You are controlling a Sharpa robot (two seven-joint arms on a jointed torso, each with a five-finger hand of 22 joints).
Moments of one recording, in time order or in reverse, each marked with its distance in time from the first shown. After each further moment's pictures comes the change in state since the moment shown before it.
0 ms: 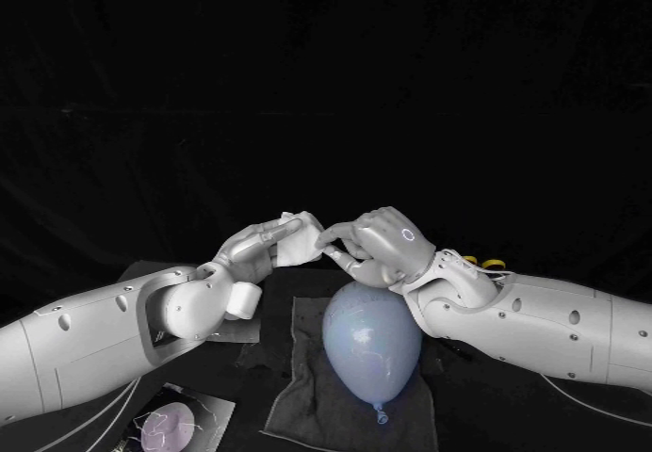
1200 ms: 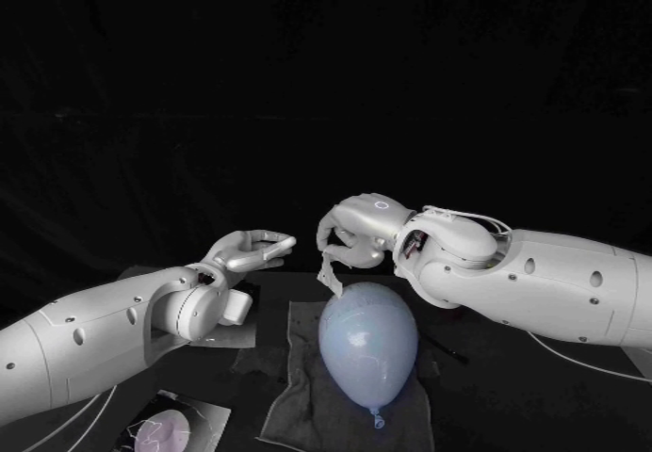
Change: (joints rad) left arm 0.000 0.048 -0.002 -0.115 -0.366 -0.277 -0.126; left_hand 0.093 0.009 -0.605 0.195 -0.005 -0.117 -0.012 0.036 -0.026 -0.187 0.066 0.026 0.002 -0.486 0.099 -0.034 -0.091 -0.097 -0.620 0.072 -0.082 -0.009; right arm 0.151 -0.011 0.026 0.087 -0.028 0.616 -0.359; right_hand -0.020 0.012 0.015 -0.015 -0.004 -0.025 -0.009 0.056 0.009 0.014 -0.004 0.028 -0.002 -0.004 -0.003 0.000 0.000 0.000 0.000 0.000 0.003 0.000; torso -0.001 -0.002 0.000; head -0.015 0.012
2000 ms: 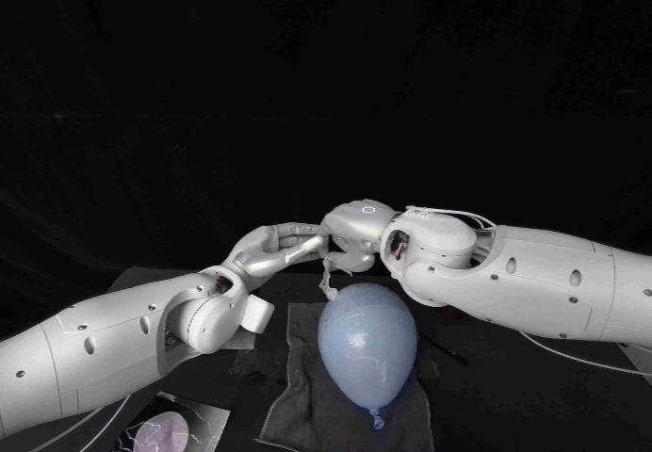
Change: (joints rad) left arm -0.002 0.023 -0.003 0.078 0.001 0.127 0.180; left_hand -0.016 -0.041 -0.034 0.005 0.000 0.054 0.004 -0.201 -0.068 -0.127 -0.002 -0.034 -0.011 0.071 -0.006 0.007 0.014 0.008 0.010 0.001 -0.005 -0.005; right arm 0.007 0.050 0.004 -0.024 -0.050 0.135 -0.123; right_hand 0.000 0.000 0.003 -0.003 -0.002 -0.007 -0.004 0.006 0.001 0.000 0.000 0.000 0.000 0.000 0.000 0.000 0.001 0.000 0.002 -0.005 0.000 0.000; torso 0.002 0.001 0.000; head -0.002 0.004
